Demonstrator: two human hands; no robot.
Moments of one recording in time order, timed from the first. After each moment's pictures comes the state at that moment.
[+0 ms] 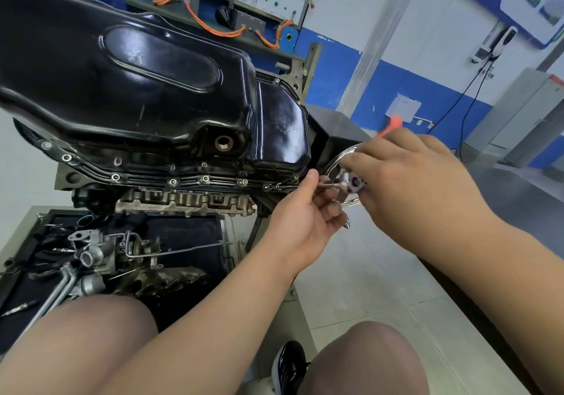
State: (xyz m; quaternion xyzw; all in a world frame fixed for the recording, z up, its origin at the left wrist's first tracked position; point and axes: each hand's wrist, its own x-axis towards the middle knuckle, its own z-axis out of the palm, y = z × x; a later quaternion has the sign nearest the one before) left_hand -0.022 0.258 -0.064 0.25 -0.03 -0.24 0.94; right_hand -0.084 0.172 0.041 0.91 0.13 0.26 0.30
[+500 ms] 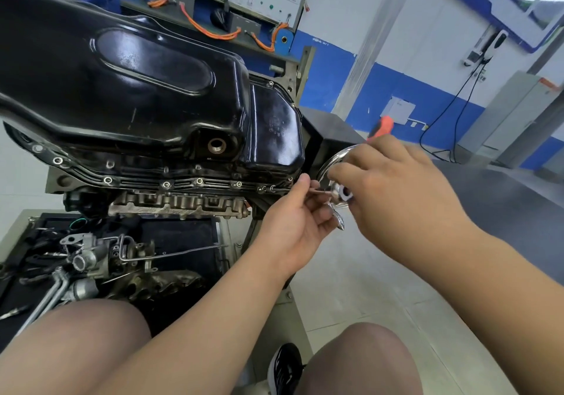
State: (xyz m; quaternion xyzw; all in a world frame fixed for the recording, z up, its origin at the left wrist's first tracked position) left_hand -0.022 0.258 -0.065 0.24 -0.02 -0.24 0.94; right_hand -0.084 0.172 0.032 0.91 0.14 0.27 0.29
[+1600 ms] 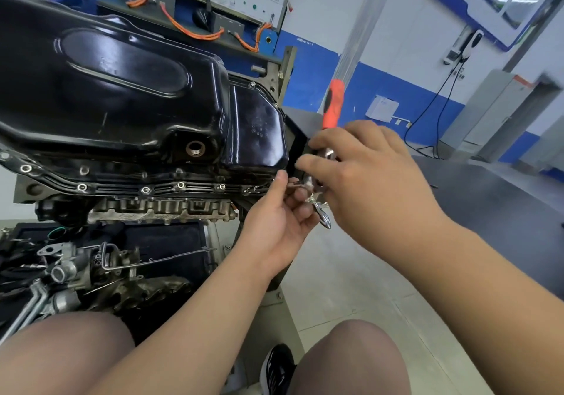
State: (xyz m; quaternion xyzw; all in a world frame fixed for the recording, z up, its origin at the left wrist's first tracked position) left_hand -0.018 0.255 -0.066 0.22 -0.04 -0.23 0.95; right_hand -0.087 0.183 0.040 0.92 0.14 0.28 0.24
